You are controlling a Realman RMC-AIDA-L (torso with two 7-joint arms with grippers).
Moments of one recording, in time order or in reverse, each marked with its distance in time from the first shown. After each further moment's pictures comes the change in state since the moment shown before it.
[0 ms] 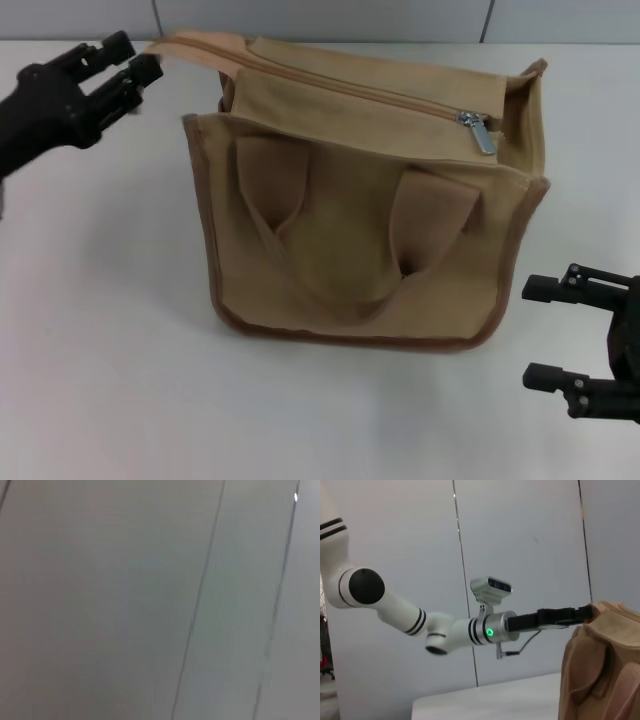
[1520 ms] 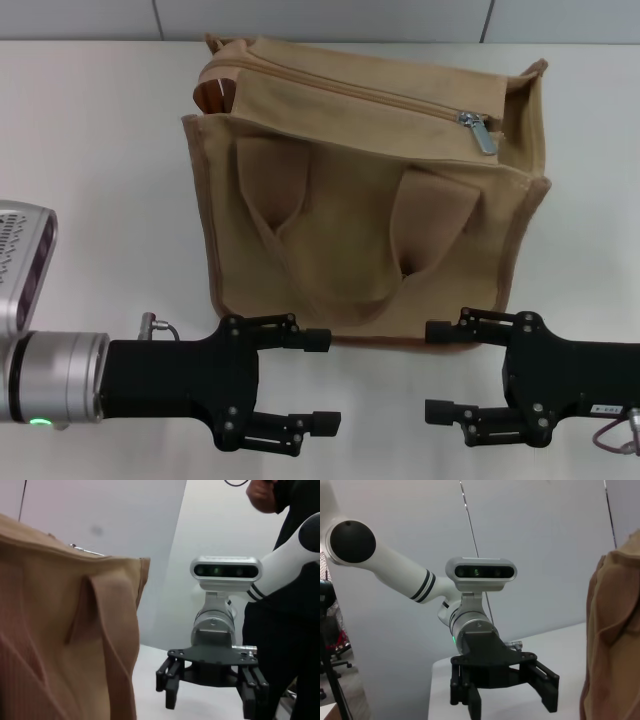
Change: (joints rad) left arm -0.042 -0.053 0.245 -0.163 0.402 0.203 0.241; right arm 0.102 0.040 -0.061 0.179 -0.121 0.212 -0.034
